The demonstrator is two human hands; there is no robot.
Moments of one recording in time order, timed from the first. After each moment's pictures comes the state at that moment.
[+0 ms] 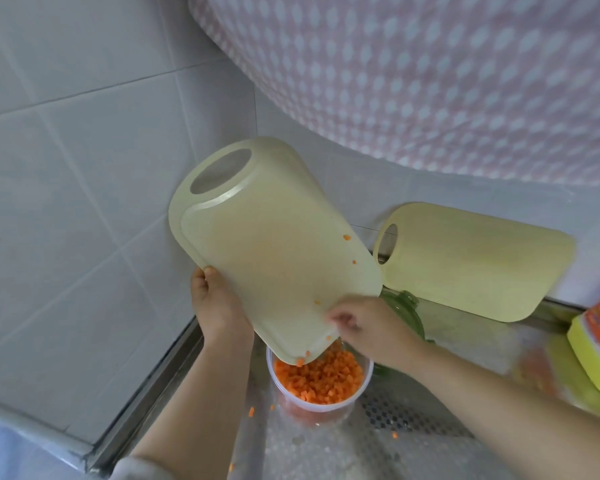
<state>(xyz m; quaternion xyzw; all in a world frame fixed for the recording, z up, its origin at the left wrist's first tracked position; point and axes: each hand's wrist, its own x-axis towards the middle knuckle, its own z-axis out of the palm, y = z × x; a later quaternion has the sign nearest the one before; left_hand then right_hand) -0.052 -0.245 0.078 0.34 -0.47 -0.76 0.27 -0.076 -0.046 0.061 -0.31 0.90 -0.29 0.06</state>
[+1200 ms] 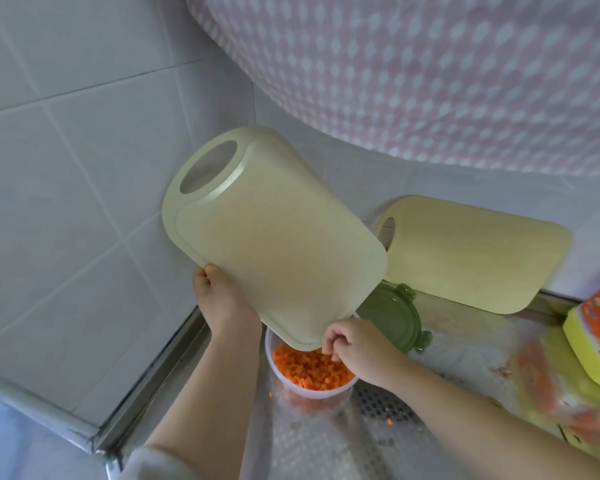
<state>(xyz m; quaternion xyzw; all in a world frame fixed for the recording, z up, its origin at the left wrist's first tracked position) -0.046 -0.232 0.082 0.36 -0.44 -0.77 0.29 -0.045 -0.051 0.042 -0.21 0.91 -0.31 0.18</state>
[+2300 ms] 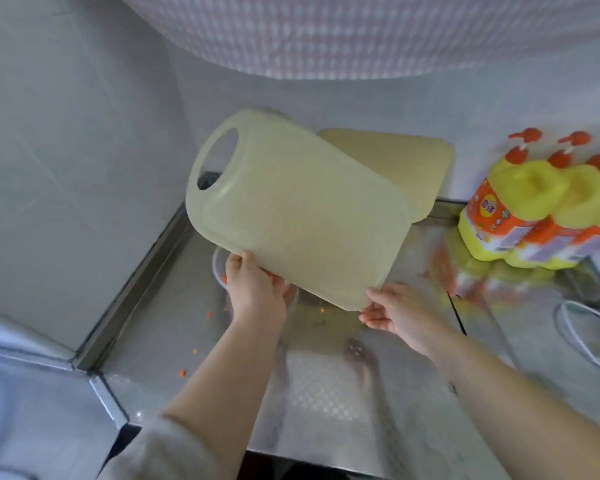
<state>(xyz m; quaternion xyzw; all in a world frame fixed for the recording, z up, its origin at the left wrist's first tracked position) 0.060 -0.108 0.083 0.32 -0.41 -0.85 0.09 0.073 0.079 0.048 0.22 0.69 -0.66 0.17</state>
